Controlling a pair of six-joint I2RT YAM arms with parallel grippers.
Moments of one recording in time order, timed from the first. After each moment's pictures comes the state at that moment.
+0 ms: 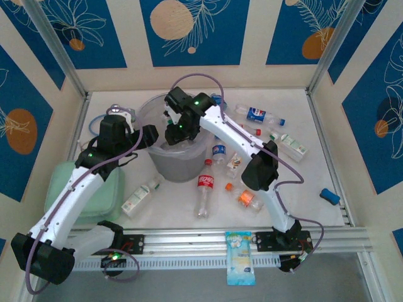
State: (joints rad) left arm -0.35 1.05 1.03 -0.55 0.07 -0.55; right arm 0.81 2.23 2.35 -1.31 -0.13 0.26
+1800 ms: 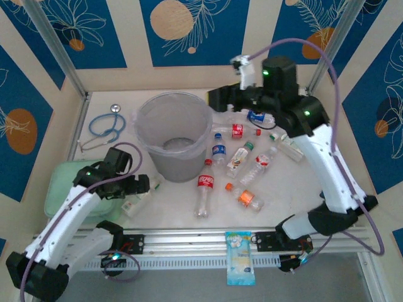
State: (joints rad) left arm -0.38 0.89 0.81 -1.14 -0.01 -0.47; right arm 0.51 1.40 1.91 -0.88 -0.34 0.27
